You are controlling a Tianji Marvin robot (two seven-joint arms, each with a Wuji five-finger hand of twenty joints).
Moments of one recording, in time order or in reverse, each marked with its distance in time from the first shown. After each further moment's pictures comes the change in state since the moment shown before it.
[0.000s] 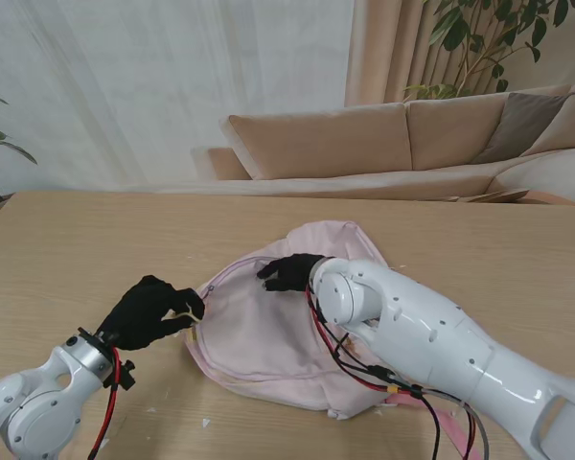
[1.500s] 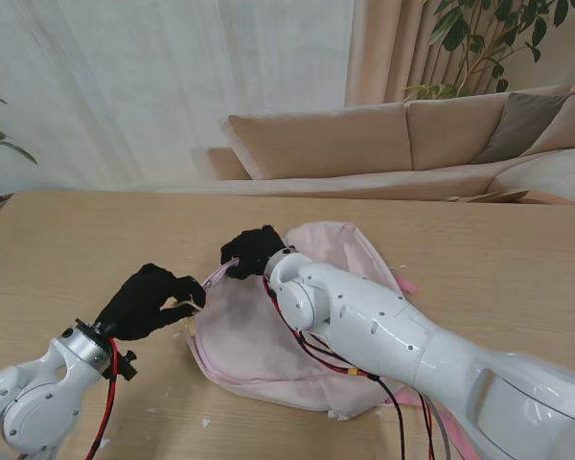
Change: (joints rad) left arm -0.017 -0.008 -0.011 -0.018 -0.056 -0.032 0.002; right arm 0.108 -0.207 -0.149 0.273 -0.019 -0.195 -0.417; left_hand 0.000 0.000 0.000 0.000 0.000 -0.001 0.000 0.000 0.000 0.001 0.000 0.000 0.000 0.001 -0.003 -0.003 0.000 0.000 0.000 0.000; right_hand 0.197 -0.393 0.374 -0.209 0.462 -0.045 0.568 0.012 0.332 0.006 0.312 0.195 0.088 0.060 0.236 0.147 0.033 -0.134 0.130 0.265
